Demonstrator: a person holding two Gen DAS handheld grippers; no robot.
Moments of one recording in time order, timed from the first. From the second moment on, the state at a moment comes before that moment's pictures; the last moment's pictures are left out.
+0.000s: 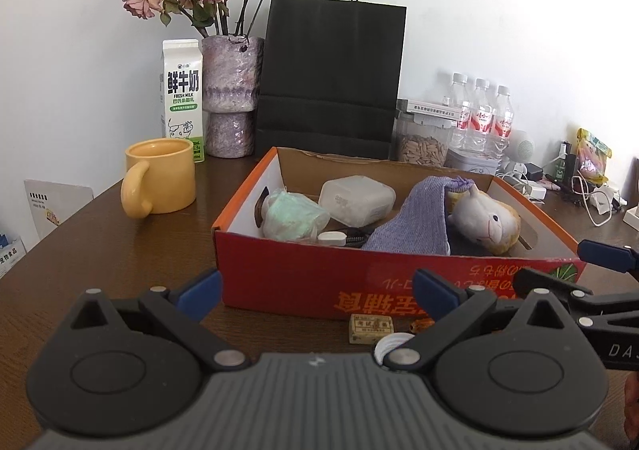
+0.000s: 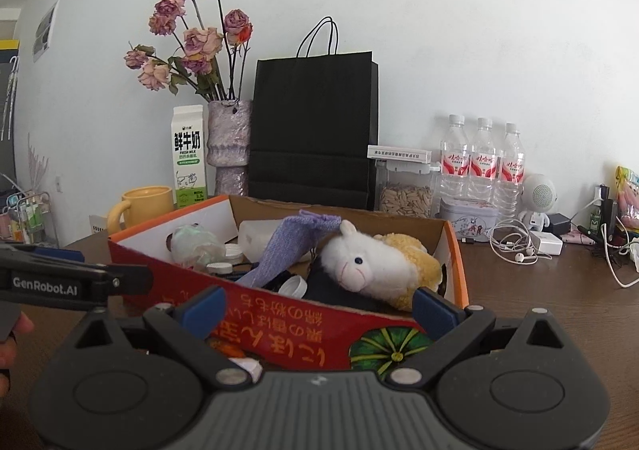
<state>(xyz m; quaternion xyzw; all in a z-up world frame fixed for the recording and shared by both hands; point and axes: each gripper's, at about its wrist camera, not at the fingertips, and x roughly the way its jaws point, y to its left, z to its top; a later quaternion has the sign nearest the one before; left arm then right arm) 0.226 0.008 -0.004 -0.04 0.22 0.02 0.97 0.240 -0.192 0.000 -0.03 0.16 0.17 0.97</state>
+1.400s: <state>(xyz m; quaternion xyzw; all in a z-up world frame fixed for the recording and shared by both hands) 0.194 0.019 -0.028 -0.06 0.28 0.01 0.96 0.241 -0.158 -0.037 -0.08 0.33 0.24 0.91</state>
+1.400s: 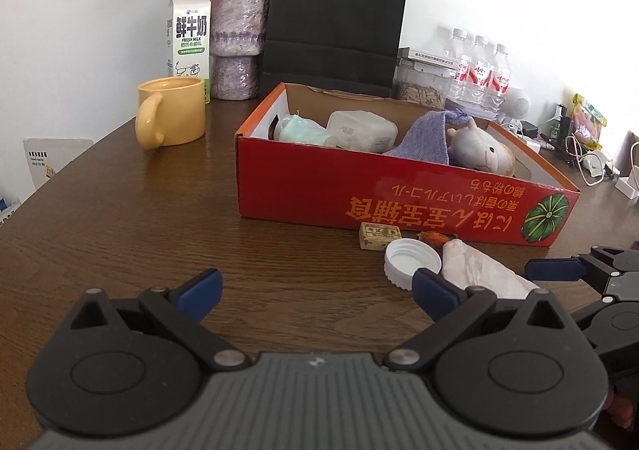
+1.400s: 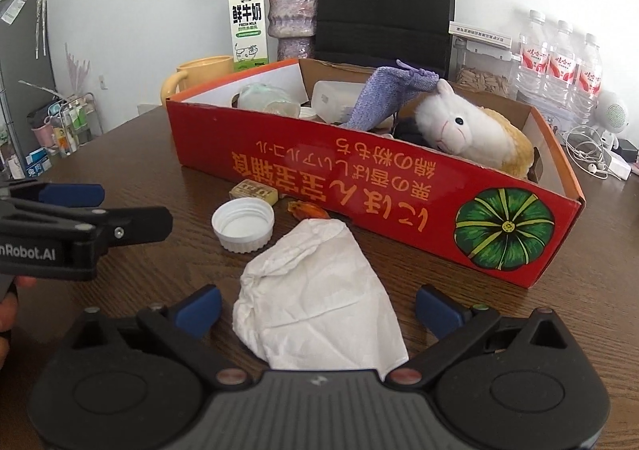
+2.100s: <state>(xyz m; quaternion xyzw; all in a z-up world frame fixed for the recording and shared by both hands) 0.197 0.021 -0.029 -0.06 0.29 0.01 0.96 0.230 -0.163 -0.029 -0.06 0.30 0.26 0.92</state>
